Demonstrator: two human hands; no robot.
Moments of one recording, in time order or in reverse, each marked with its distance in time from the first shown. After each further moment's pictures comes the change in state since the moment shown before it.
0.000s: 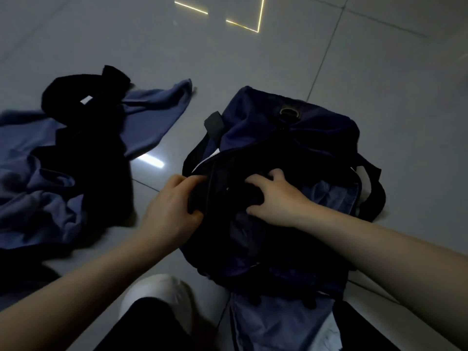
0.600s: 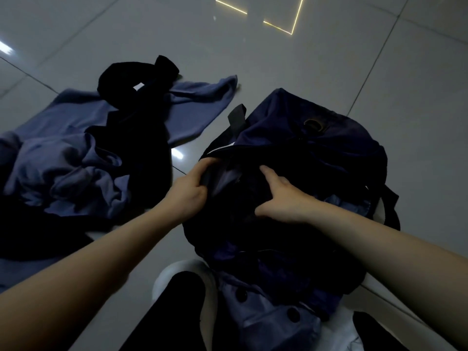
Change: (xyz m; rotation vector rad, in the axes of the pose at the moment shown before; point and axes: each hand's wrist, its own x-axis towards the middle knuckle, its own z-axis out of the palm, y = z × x) left_hand 0.015 -0.055 -0.017 -0.341 -0.084 -0.231; right_hand 0.024 -0.046 0.022 0.126 -0.141 -0.009
